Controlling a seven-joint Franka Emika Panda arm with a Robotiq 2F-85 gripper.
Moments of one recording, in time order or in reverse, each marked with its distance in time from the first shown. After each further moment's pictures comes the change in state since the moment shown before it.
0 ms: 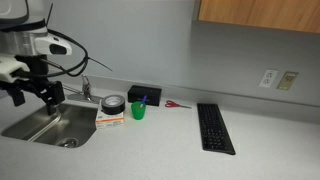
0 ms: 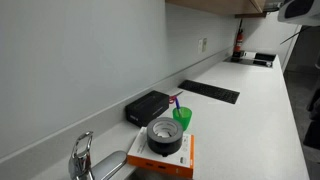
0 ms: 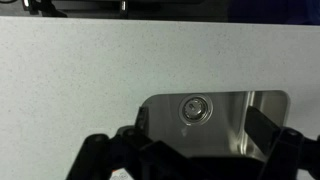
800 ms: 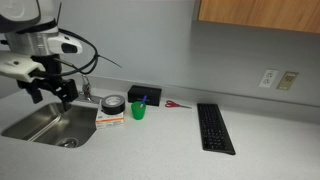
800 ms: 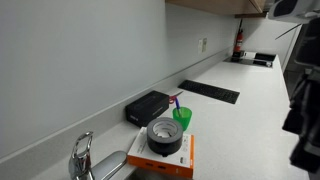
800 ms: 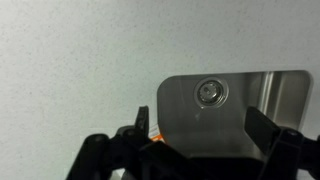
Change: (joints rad) arm -0.043 0.021 -0.007 0.003 -0.059 0.069 0.004
